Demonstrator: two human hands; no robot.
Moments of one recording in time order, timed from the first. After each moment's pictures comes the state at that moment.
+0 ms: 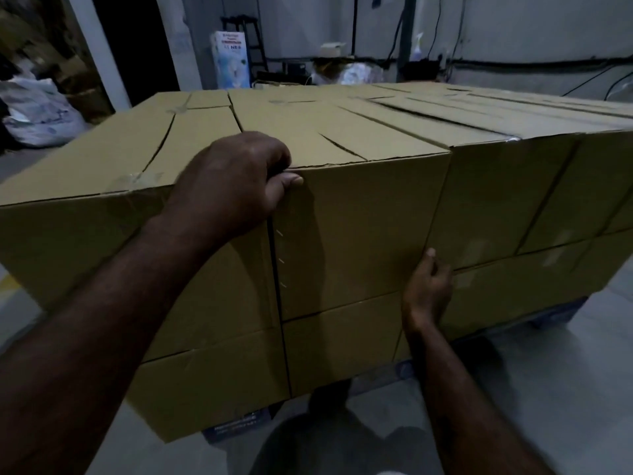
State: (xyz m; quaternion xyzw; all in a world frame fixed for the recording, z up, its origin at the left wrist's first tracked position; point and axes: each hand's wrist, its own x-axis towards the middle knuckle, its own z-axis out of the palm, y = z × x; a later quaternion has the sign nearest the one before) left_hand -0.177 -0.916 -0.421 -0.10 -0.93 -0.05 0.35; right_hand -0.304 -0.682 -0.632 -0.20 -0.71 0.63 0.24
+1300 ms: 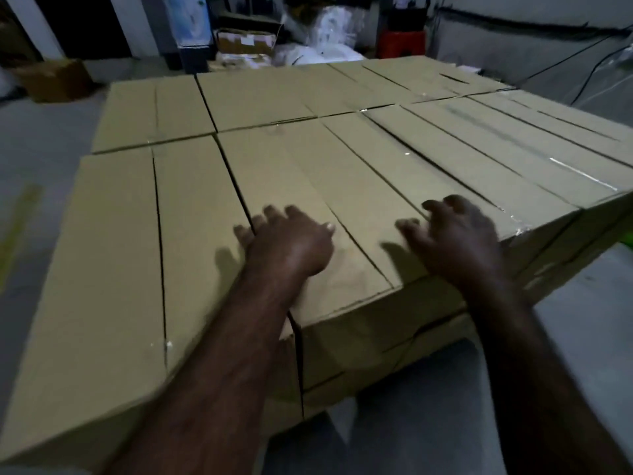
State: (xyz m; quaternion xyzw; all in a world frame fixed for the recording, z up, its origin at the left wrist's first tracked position) left_hand -0.310 -0.913 -0.349 0.18 -0.97 -0.12 -0.07; right_hand -0.356 -0.685 -0.382 0.06 -0.98 0.13 0.13
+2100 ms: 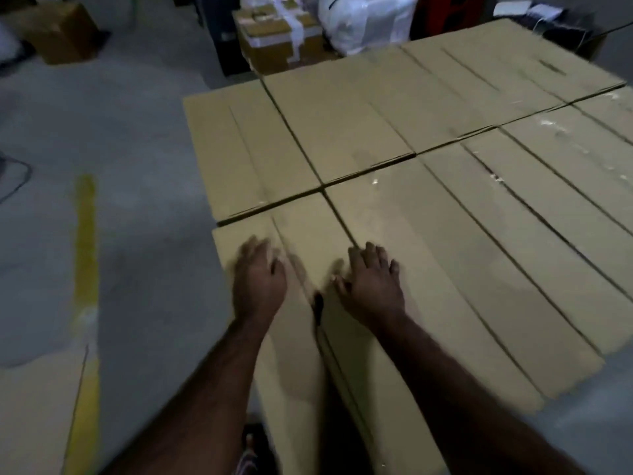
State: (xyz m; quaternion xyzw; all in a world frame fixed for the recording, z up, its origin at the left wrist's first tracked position) left_hand -0.373 -1.227 -0.343 0.22 -0.91 -0.32 0.11; right_hand -0.404 -1.030 -0.342 0.11 -0.98 0.14 -0.10
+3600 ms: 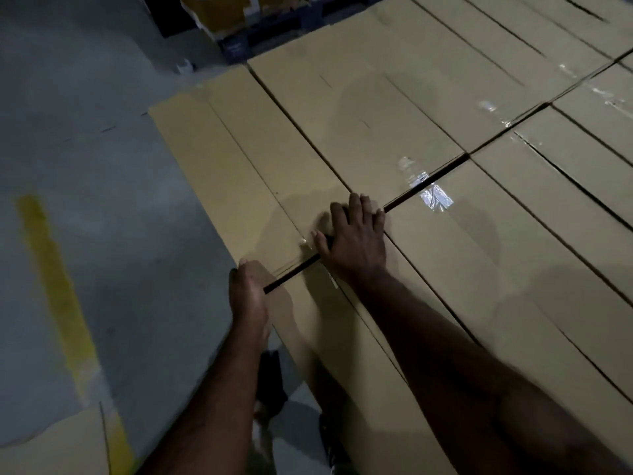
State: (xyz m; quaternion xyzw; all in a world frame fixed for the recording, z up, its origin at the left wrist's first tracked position) left_hand -0.512 -1.377 -0.368 0.49 -0.59 -0.65 -0.02; right_hand -0.574 -1.208 -0.349 0.05 -0.99 0.12 -0.02
